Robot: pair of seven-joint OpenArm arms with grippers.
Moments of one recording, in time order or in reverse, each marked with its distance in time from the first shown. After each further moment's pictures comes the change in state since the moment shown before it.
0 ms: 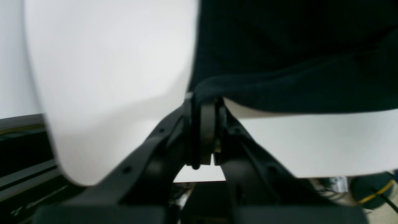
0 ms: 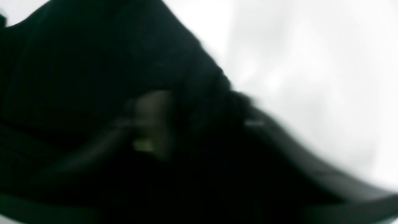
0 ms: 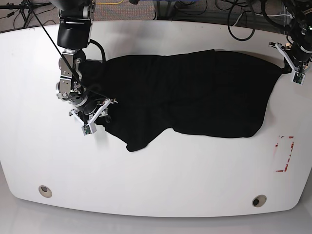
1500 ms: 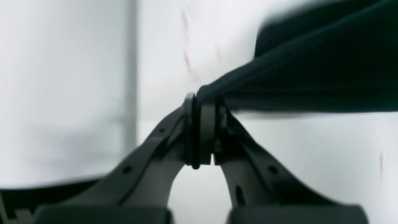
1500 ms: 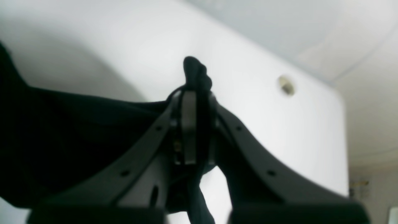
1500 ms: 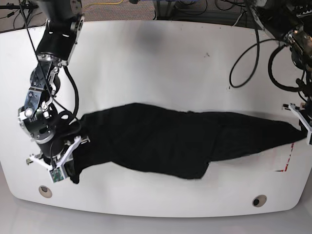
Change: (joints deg) left arm -34.2 -1.1 4.7 0.4 7.2 -0.3 9.3; right arm 10.1 5.9 3.8 36.1 -0.5 1.1 -22.8
